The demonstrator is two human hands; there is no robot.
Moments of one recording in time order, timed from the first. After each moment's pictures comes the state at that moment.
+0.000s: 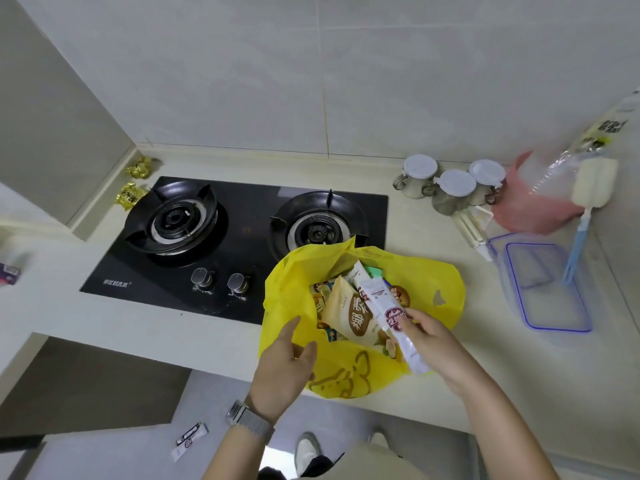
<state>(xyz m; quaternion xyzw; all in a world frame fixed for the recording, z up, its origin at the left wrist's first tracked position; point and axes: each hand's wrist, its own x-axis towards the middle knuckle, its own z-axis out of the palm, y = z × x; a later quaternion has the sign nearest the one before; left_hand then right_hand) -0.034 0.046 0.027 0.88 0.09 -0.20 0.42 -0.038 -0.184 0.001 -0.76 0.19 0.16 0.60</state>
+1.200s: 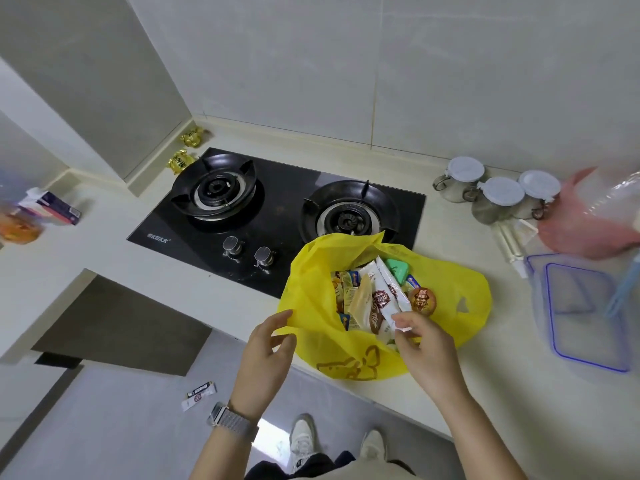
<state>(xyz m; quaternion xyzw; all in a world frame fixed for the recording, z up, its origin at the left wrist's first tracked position) -0.074 0.071 0.021 0.85 0.16 -0.09 0.50 -0.050 -0.167 -0.023 -0.87 0.07 0.04 0.48</state>
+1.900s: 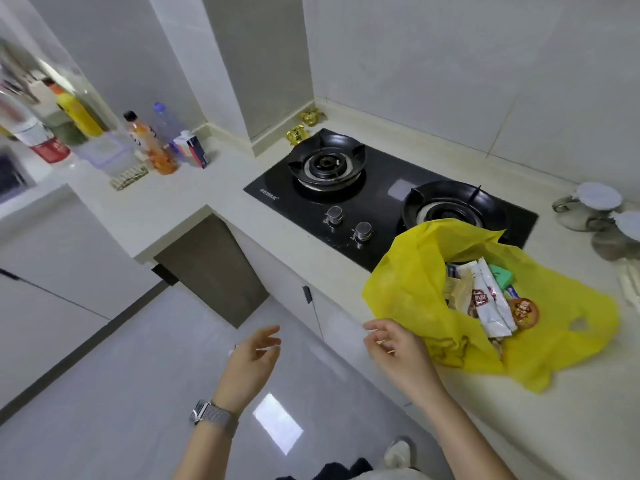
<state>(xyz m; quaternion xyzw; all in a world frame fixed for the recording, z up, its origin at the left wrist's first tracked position) -0.209 0.208 0.005 0.81 0.31 -0.07 0.49 -0.115 -0.015 -0.014 -0.81 -0.08 0.20 0.54</state>
